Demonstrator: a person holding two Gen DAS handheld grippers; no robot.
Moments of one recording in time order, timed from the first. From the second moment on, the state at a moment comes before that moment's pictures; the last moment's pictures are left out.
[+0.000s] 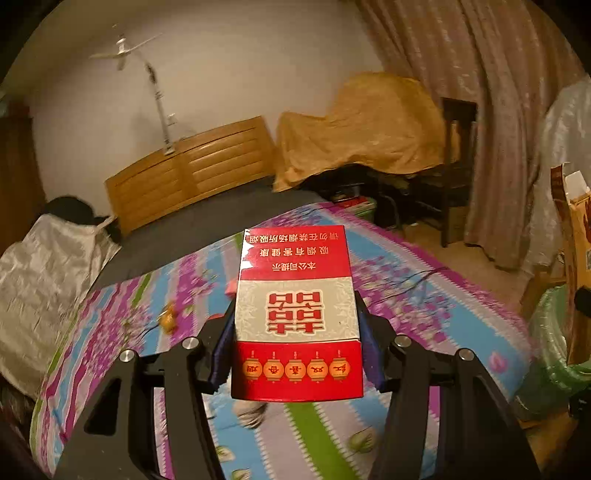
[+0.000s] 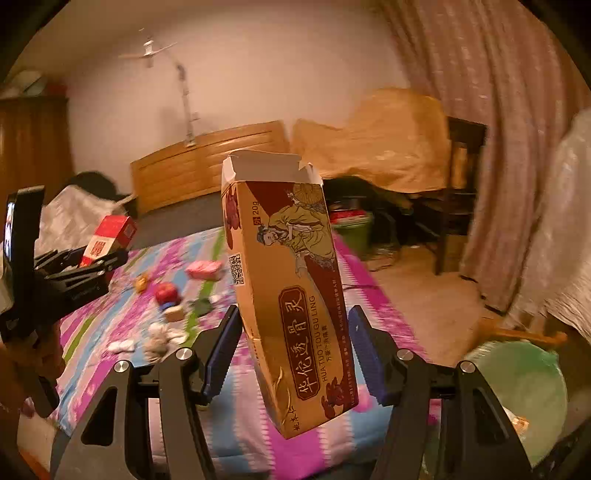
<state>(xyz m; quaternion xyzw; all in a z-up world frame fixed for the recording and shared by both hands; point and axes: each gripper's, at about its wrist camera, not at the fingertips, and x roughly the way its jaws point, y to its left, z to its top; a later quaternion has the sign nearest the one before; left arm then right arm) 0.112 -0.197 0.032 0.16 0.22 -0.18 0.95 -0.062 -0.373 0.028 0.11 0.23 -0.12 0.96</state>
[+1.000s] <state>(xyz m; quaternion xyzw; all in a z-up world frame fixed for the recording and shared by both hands) 0.020 -0.495 -0.003 0.25 0.20 -0.47 0.82 -0.251 -0.612 0.011 0.23 0.22 -0.40 0.86</state>
